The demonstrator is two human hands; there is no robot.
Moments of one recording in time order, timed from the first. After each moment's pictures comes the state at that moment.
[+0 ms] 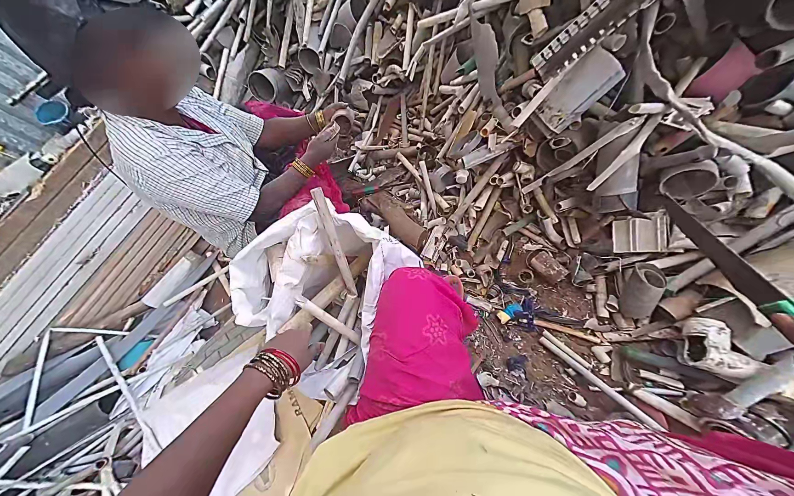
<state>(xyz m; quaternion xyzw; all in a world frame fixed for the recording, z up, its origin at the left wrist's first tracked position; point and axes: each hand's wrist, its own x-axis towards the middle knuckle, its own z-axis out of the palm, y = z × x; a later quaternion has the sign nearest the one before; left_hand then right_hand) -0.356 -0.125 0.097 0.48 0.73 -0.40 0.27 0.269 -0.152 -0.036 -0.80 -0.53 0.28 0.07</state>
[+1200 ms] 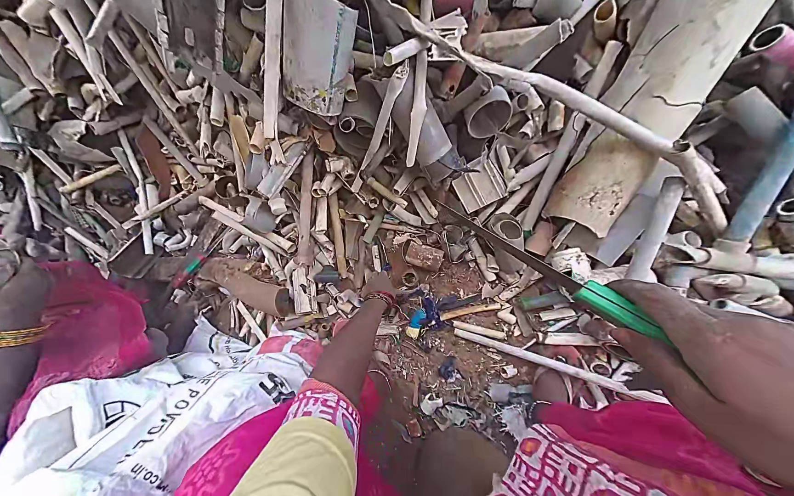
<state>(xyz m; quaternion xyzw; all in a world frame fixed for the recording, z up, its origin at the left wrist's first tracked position) 0.007 0.110 -0.262 0.67 0.57 -0.37 0.30 0.240 -0.126 0.007 -0.79 -0.58 0.18 0.04</state>
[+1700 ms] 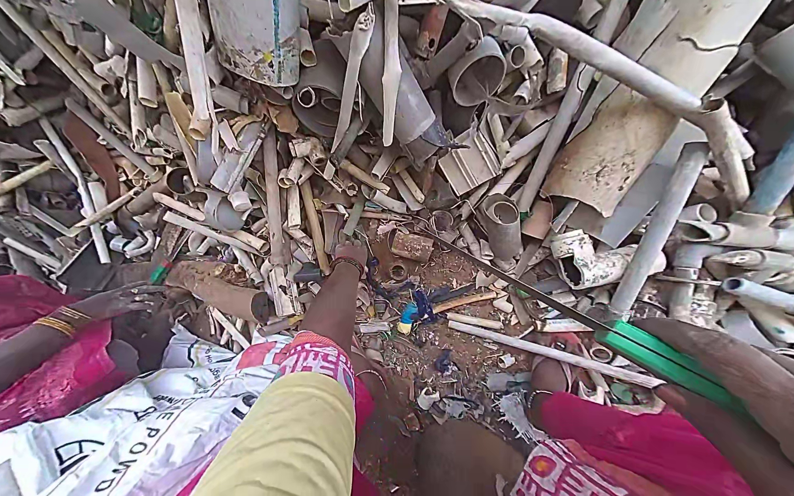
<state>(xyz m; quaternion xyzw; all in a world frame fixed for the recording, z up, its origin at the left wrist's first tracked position) 0.016 0.178 -0.315 0.76 0.38 -0.52 0.10 0.246 -0.135 0.021 -0.77 -0.55 0.32 0.02</state>
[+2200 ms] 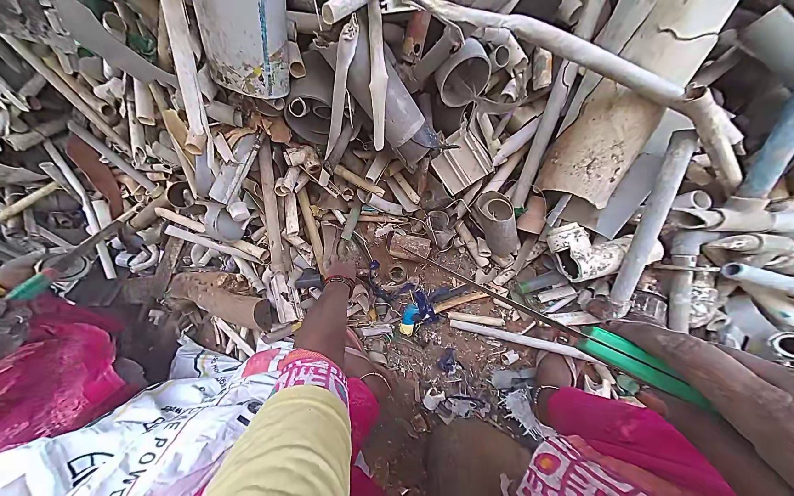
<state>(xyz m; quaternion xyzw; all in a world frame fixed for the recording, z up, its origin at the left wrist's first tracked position) -0.017 0.170 -0.310 0.73 0.45 -0.50 0.13 0.239 -0.138 0.020 -0.75 -0.57 0.32 0.03</state>
